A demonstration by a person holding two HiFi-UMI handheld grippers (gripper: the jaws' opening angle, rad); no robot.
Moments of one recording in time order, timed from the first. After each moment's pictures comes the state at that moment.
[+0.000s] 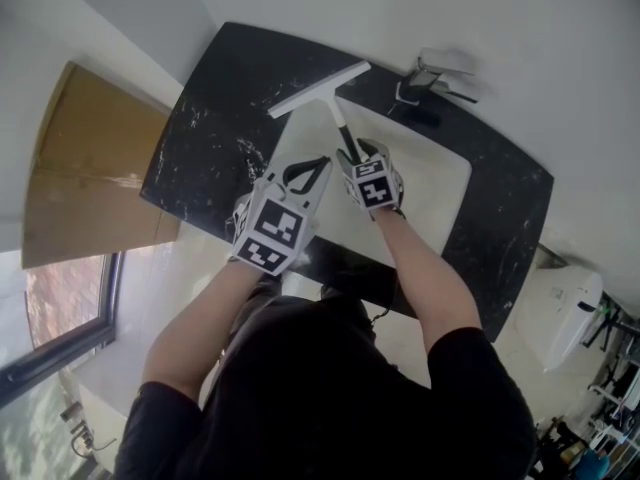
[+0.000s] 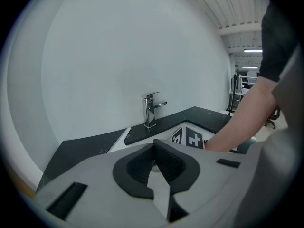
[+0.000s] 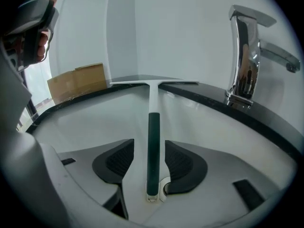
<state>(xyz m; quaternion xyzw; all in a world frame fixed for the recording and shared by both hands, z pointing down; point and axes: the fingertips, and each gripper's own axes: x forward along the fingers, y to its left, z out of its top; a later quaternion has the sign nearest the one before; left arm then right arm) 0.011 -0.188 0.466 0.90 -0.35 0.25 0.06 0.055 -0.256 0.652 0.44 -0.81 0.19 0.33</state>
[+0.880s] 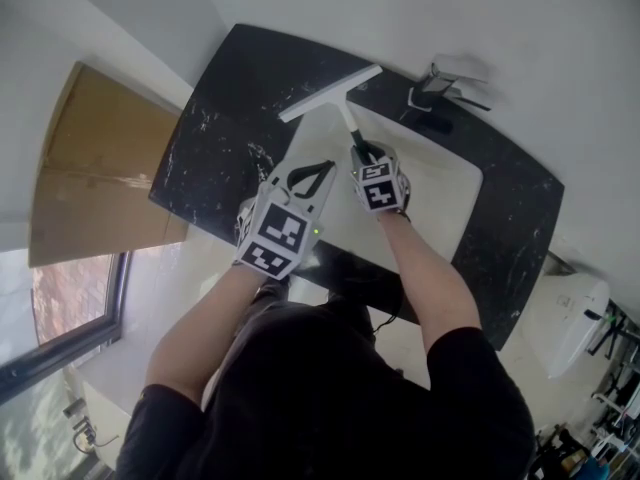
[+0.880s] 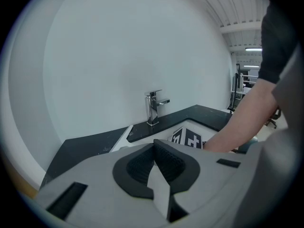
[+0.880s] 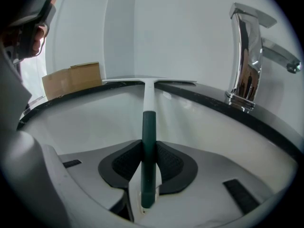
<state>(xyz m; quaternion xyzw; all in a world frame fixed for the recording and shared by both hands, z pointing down) 0.001 -0.194 0.471 0.90 -0.36 0.26 0.06 0.059 -0.276 0.661 0.47 -0.80 0.17 0.32</state>
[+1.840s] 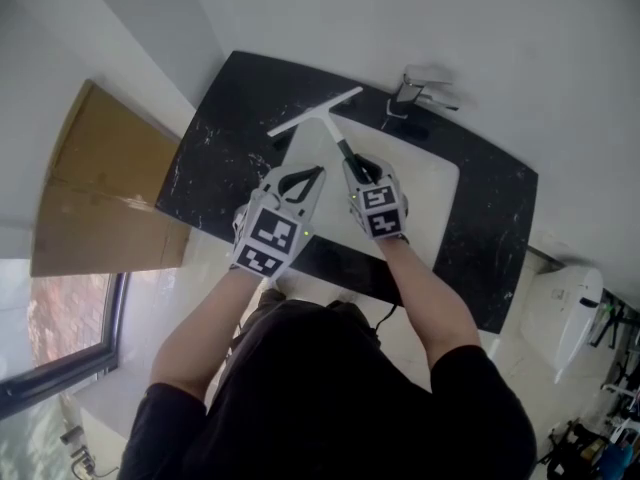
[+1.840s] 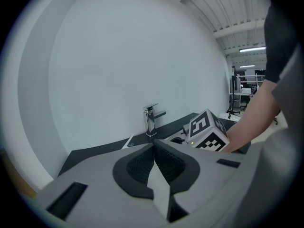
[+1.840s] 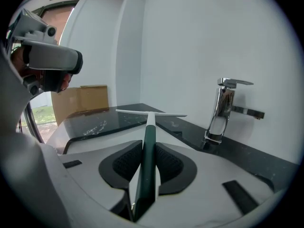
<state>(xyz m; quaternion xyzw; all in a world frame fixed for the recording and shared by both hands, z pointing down) -0.011 -0.159 0.421 0.91 -0.36 0.22 0.02 0.049 -0.216 0.533 0.50 -0.83 0.11 0.23</state>
